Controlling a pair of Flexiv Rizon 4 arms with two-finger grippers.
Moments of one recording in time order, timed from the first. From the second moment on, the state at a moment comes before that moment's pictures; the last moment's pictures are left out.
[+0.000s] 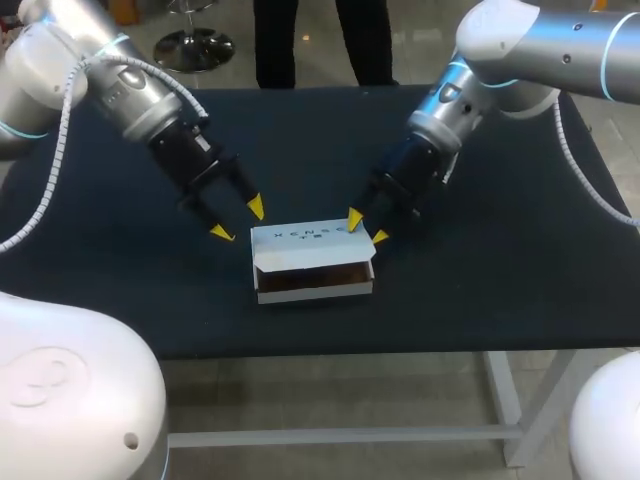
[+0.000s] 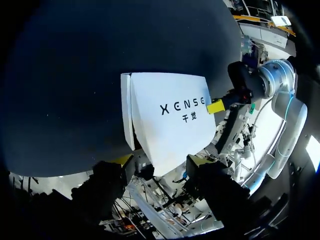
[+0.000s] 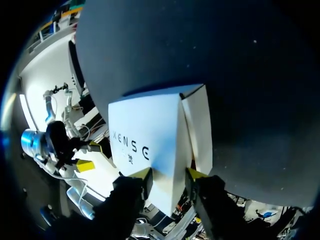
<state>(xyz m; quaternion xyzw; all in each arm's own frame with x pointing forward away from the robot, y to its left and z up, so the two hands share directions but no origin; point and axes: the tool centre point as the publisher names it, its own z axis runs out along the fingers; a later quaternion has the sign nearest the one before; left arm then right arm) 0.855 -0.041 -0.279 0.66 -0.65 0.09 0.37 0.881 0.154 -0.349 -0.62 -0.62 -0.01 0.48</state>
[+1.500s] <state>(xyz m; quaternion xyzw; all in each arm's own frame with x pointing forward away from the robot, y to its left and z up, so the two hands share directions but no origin) 0.842 -0.064 -0.239 0.26 -0.96 0.04 0.06 0.881 0.157 -0.352 -0.62 -0.62 -0.01 0.47</state>
